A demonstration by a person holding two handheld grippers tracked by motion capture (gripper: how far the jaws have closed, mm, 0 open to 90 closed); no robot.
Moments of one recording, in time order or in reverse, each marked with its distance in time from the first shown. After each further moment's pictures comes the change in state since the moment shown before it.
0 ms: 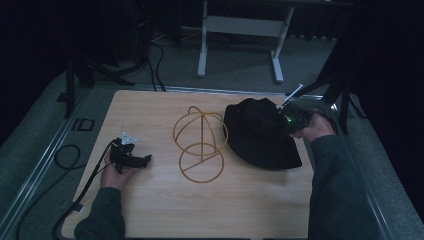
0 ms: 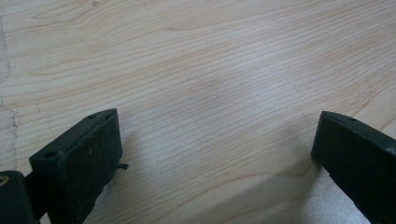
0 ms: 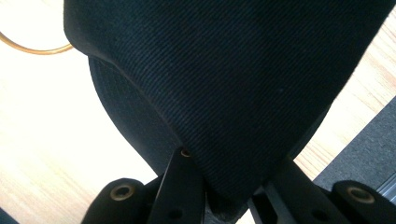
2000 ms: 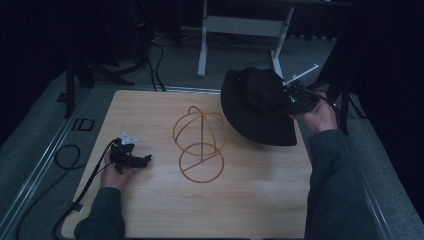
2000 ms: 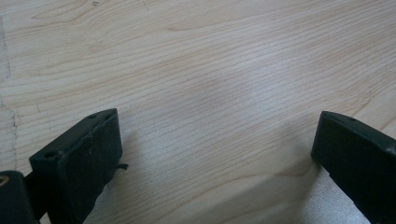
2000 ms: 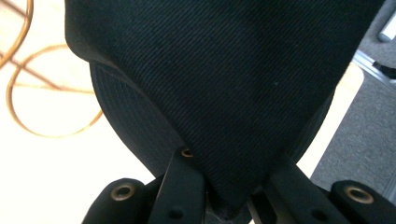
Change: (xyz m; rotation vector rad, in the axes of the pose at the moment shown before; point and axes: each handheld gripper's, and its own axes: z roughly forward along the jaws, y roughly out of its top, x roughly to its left) left arm 0.000 0.000 0.000 0.004 -0.001 0.001; right arm 0.010 0.019 -0.058 -0.290 -0.107 0.074
